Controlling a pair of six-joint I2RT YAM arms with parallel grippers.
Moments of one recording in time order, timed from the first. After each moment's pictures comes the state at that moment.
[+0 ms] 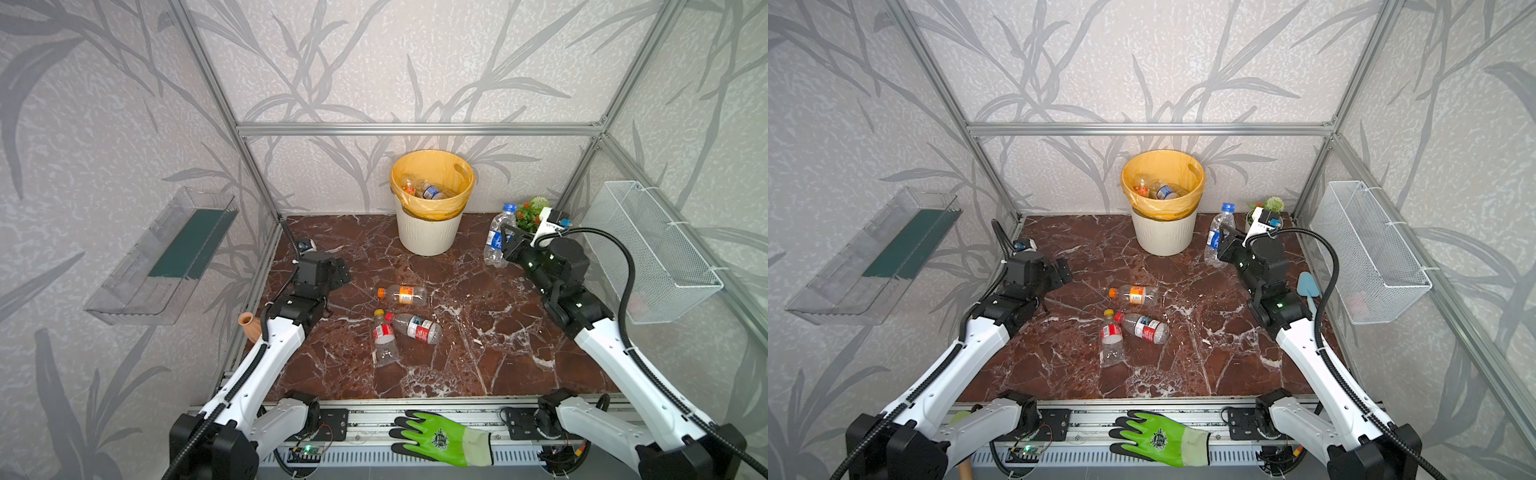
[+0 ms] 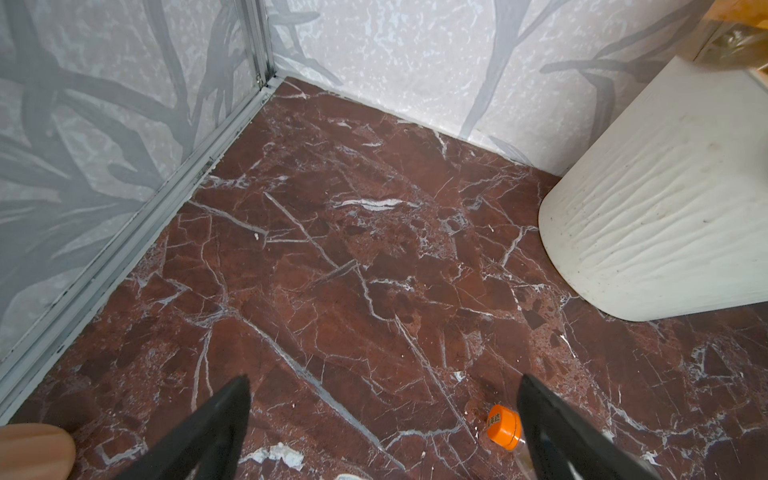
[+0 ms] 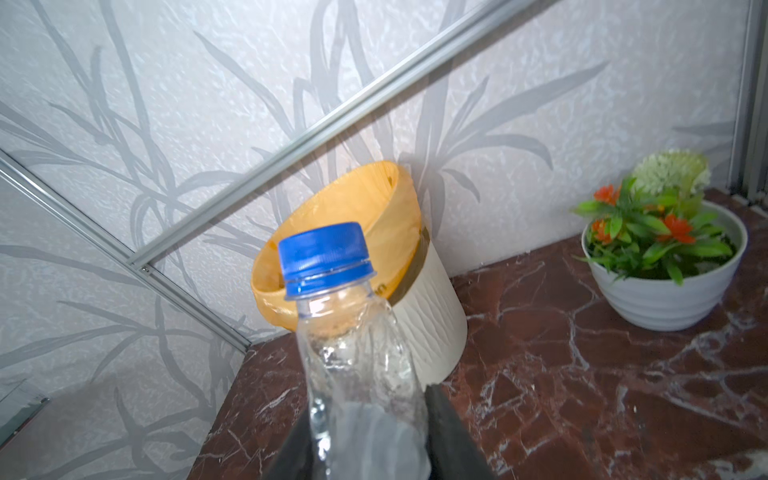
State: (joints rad) left arm -0.22 1.06 0.84 -0.39 -0.34 -0.47; right arm 0.33 1.01 0.98 -0.01 0.12 0.53
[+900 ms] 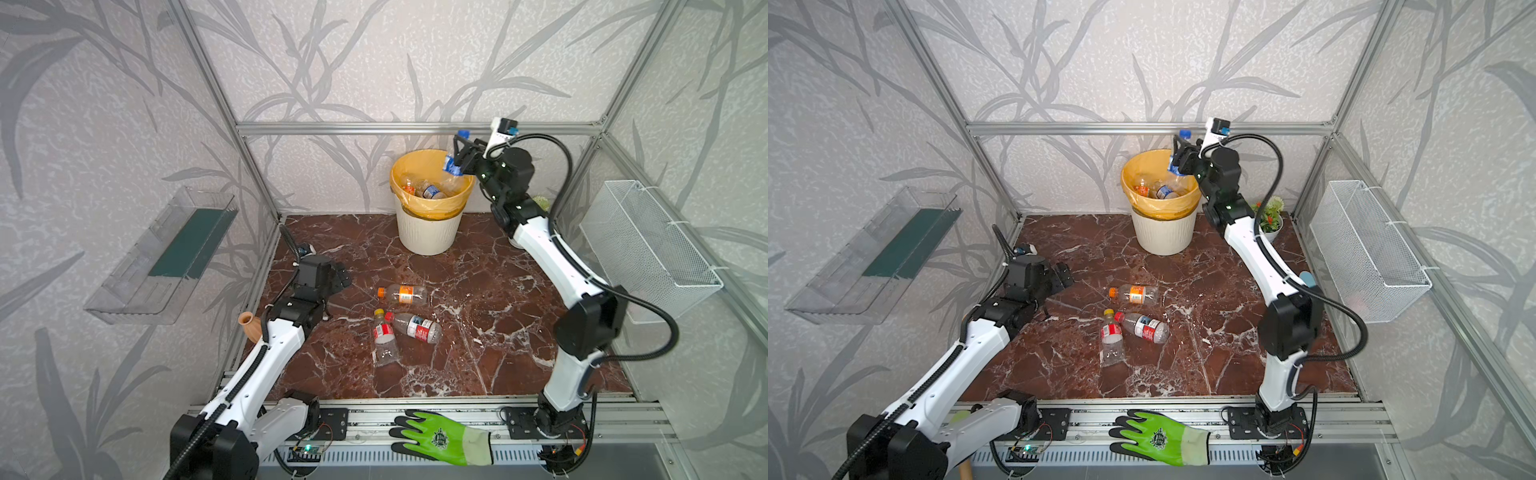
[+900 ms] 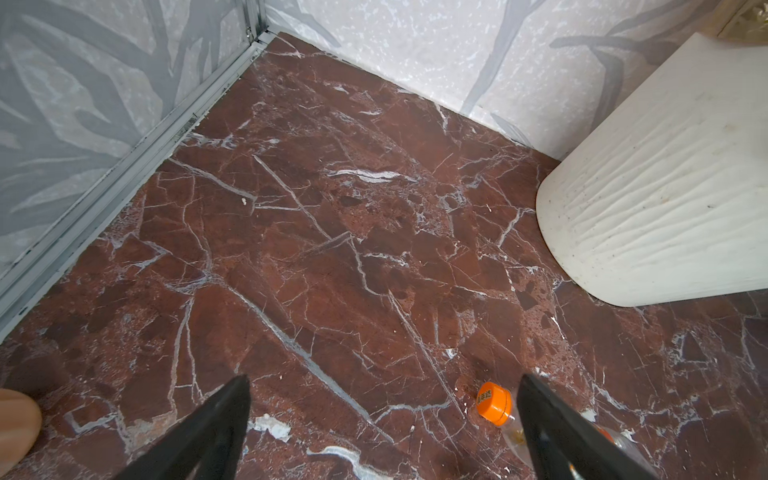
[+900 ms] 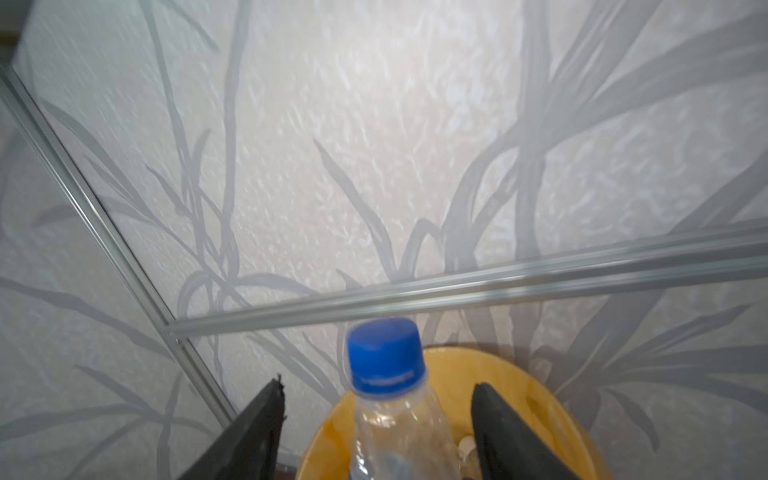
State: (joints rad) left arm -0.21 1.05 0.81 -0.41 -0.28 -0.54; right arm 0.34 1.99 2.07 0.01 -0.03 0.39
